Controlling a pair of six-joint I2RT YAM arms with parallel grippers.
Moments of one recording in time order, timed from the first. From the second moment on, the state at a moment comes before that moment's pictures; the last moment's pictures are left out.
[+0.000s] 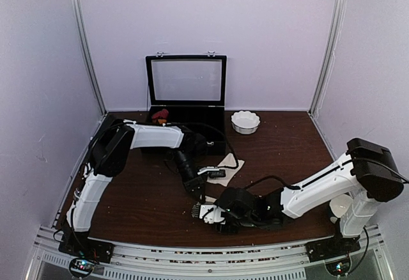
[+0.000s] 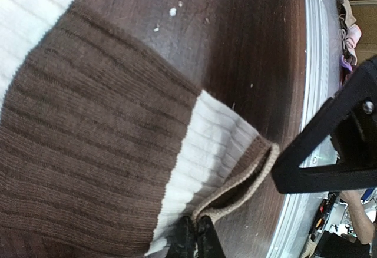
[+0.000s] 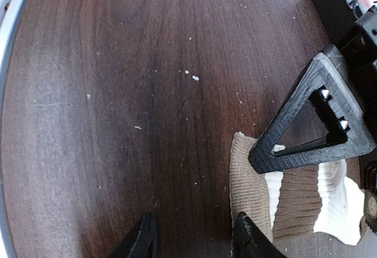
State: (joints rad) left arm -0.80 2.40 1.83 -1.18 0.77 0.54; right arm 1.29 1.73 0.78 0.17 0.23 -0.35
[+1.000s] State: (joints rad) left arm -0.81 2.41 1.87 -1.22 0.74 0.56; right arm 1.21 1.82 0.85 0.18 0.18 -0.33
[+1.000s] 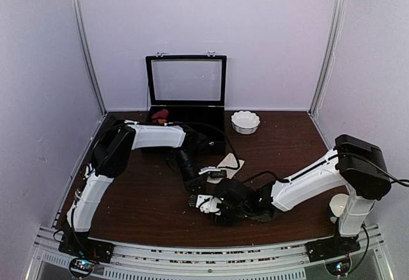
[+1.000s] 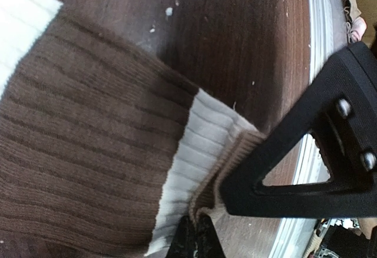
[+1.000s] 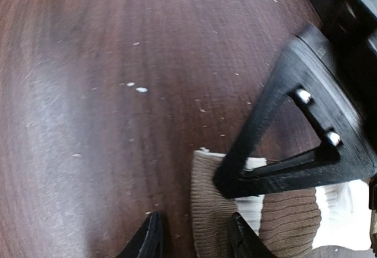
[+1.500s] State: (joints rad) left arm -0.81 2.41 1.89 -1.24 0.71 0.60; right arm 1.13 1.84 0.78 0.32 0.03 -0.14
